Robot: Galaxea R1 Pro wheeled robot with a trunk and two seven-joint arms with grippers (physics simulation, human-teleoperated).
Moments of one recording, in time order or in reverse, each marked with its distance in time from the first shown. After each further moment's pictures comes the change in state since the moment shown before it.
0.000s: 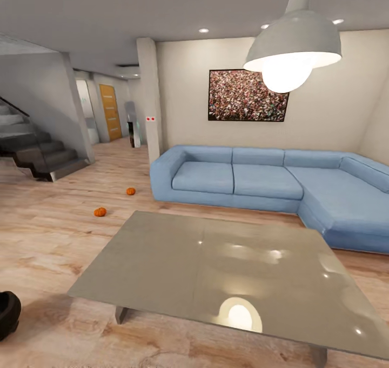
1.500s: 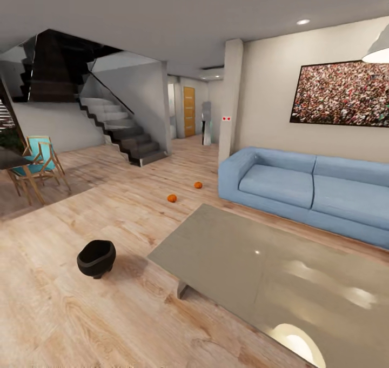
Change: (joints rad) left arm 0.000 0.014 0.001 -0.009 0.002 -0.027 0.000; right arm 0.000 0.018 -0.001 0.011 0.003 -0.097 0.000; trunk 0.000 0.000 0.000
